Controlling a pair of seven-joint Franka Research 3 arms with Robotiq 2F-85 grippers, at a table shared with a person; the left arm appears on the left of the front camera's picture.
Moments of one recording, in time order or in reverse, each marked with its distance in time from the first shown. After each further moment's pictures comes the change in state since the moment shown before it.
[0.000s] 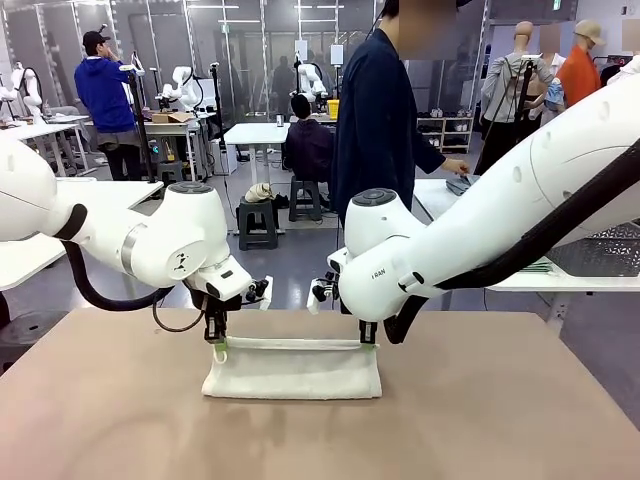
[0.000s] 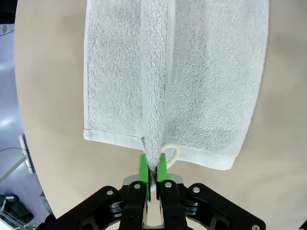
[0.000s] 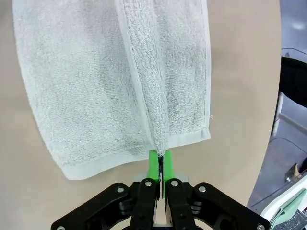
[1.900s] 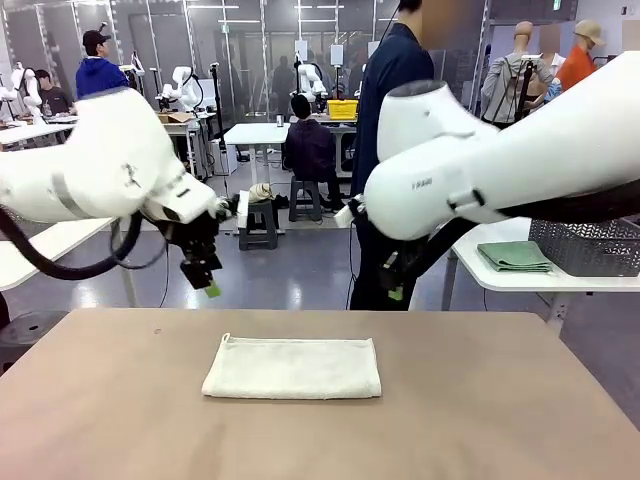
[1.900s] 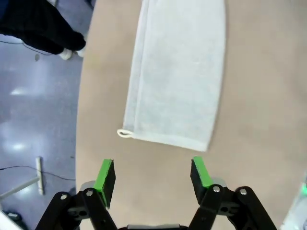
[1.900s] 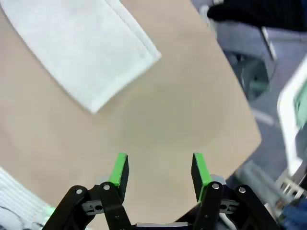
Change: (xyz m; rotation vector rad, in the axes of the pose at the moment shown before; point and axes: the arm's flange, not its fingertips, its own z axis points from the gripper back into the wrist) left arm -0.038 -0.013 0.159 0.084 -0.281 0.038; right arm -0.057 0.011 0.177 -0.073 0.041 -0.546
